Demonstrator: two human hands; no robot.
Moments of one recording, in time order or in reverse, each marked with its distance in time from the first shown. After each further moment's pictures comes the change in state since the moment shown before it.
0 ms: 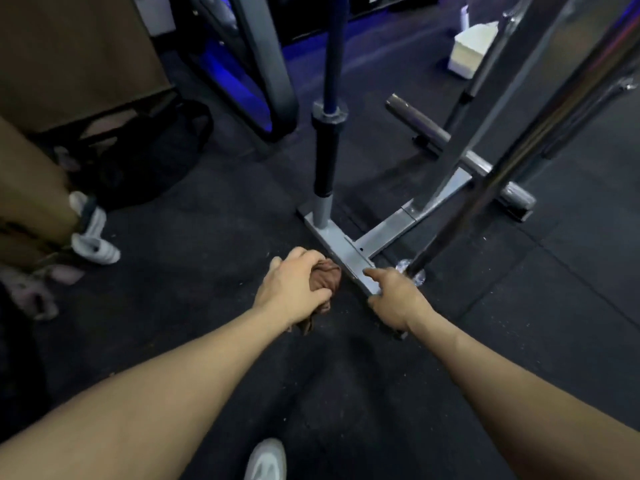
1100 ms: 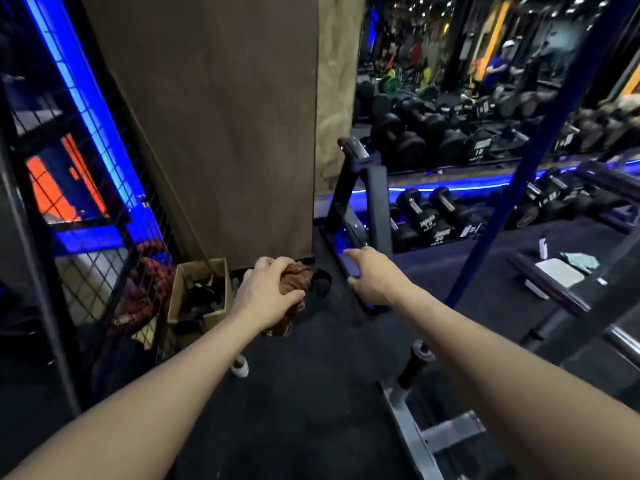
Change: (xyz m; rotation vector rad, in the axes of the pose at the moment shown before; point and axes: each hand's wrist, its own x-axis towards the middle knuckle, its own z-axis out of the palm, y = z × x) left_hand -0.171 0.011 -0.515 -0.057 0.584 -0.209; right_hand -0.172 -0.474 -0.311 -0.285 0.210 -0.627
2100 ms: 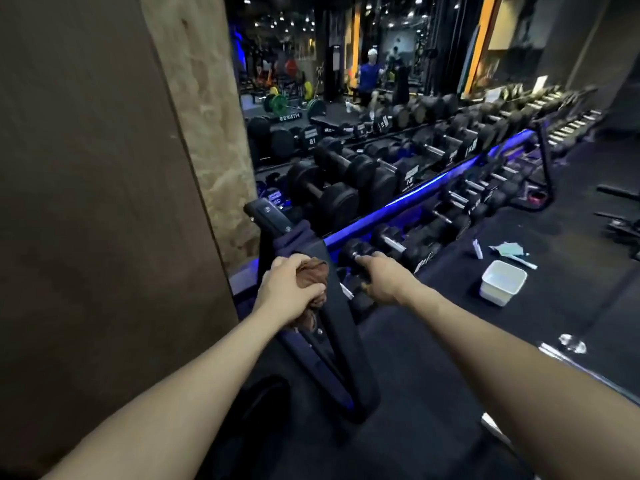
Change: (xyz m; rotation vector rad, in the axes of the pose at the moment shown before) left_hand 0.566 0.115 0.085 -0.219 -0.151 0.308; right_hand 0.444 0.211 -0.146 -0.038 0.127 0.383
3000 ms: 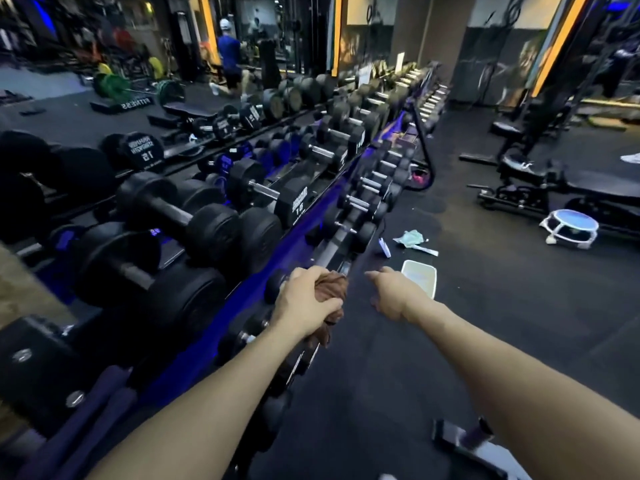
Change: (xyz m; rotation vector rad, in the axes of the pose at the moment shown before) left_hand 0.434 0.147 0.295 -0.115 -0.409 0.259; right_hand 0.325 0.349 -0.084 -0.070 -0.013 0.419
